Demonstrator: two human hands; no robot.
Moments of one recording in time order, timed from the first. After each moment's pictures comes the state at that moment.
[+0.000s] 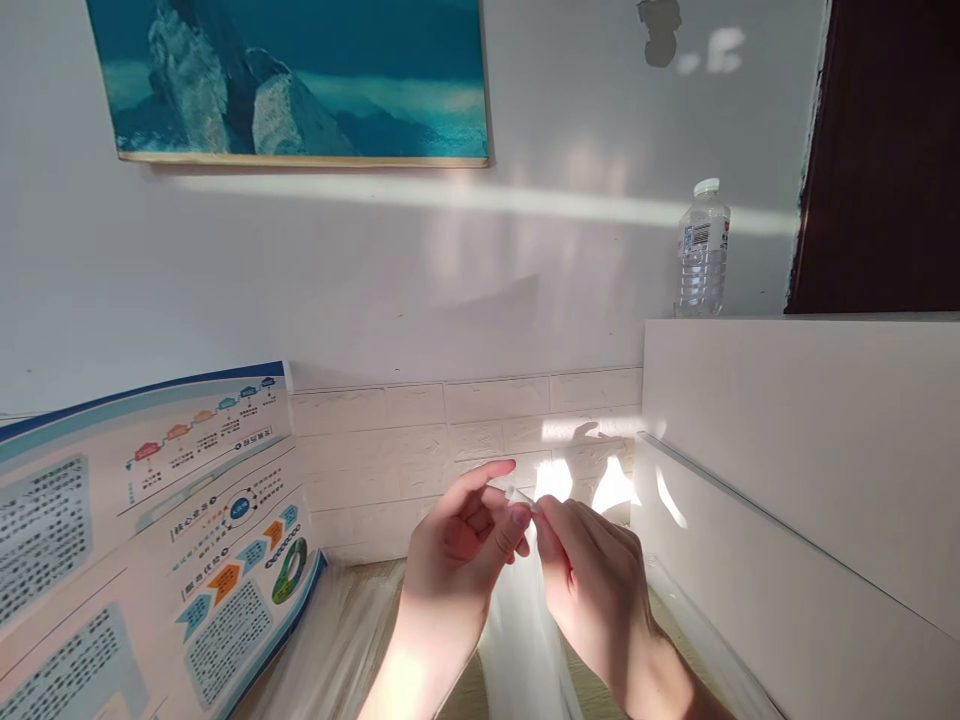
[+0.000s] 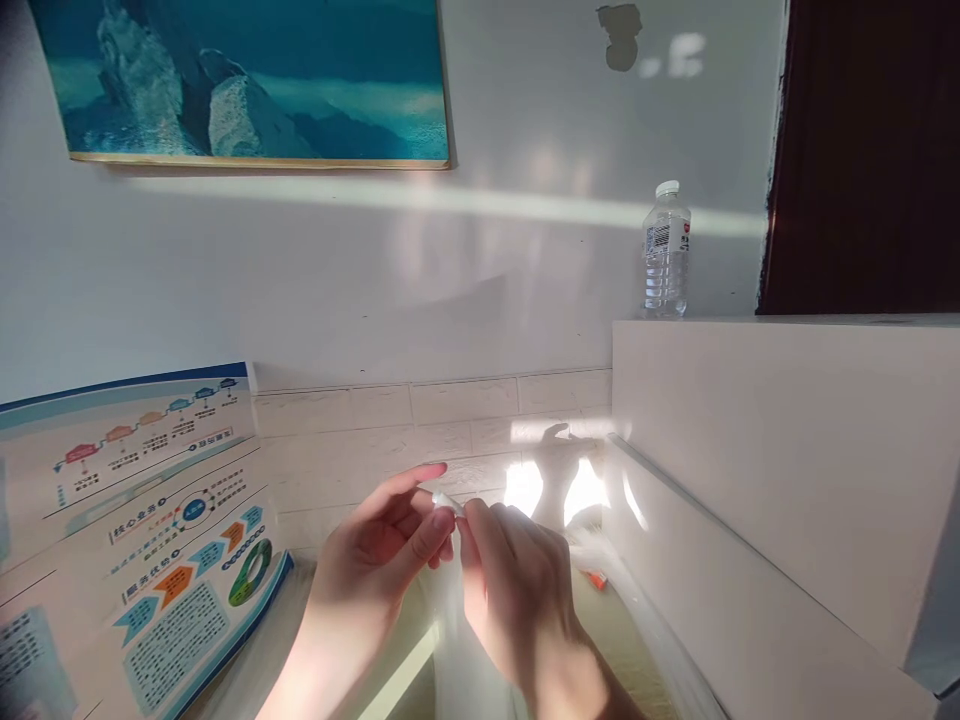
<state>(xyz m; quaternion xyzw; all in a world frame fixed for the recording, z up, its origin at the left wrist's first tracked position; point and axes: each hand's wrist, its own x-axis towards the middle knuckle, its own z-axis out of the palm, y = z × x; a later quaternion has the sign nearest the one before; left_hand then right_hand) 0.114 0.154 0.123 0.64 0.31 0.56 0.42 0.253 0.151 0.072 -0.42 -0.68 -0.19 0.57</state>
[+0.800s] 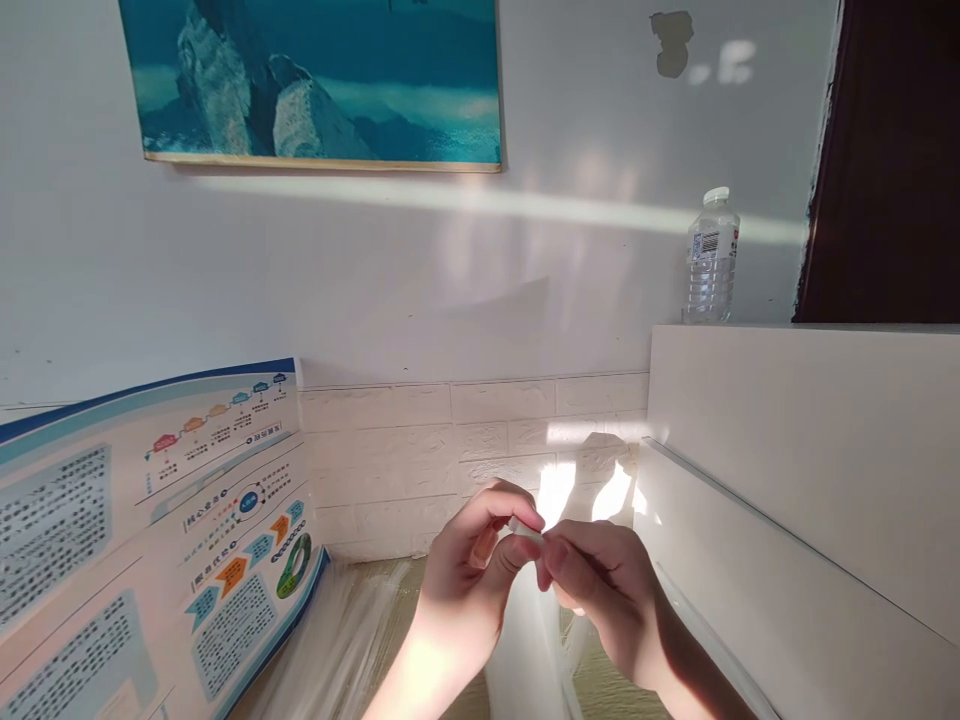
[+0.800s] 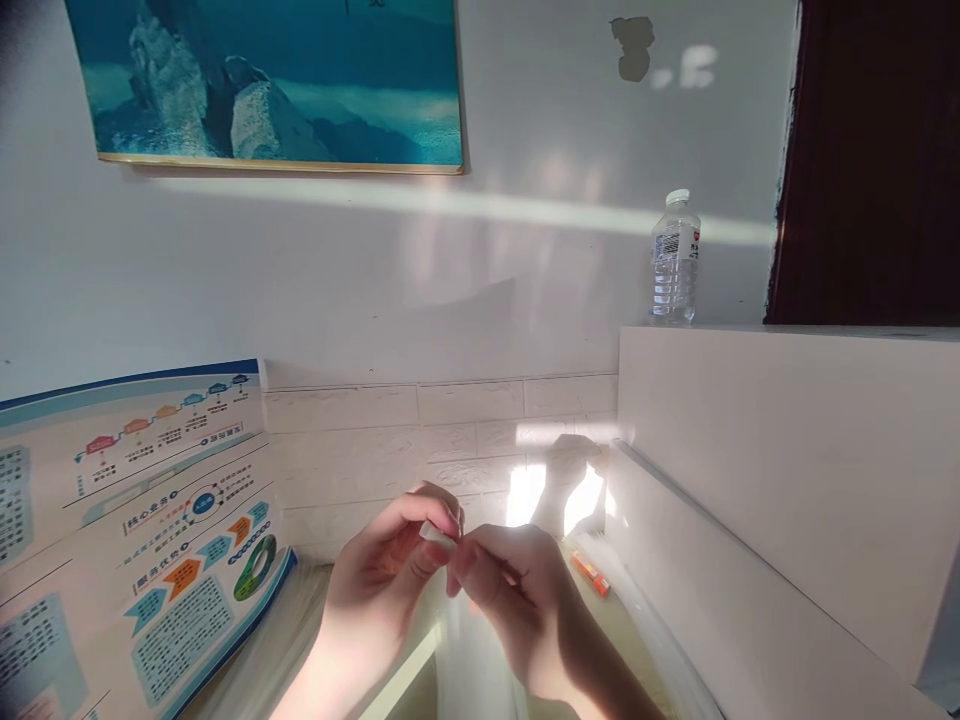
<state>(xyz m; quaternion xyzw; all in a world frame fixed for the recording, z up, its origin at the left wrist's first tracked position) 0.109 0.162 0.106 0.71 0.18 0.54 0.41 0.269 0.132 0.088 -0.29 -0.70 0.34 0.56</state>
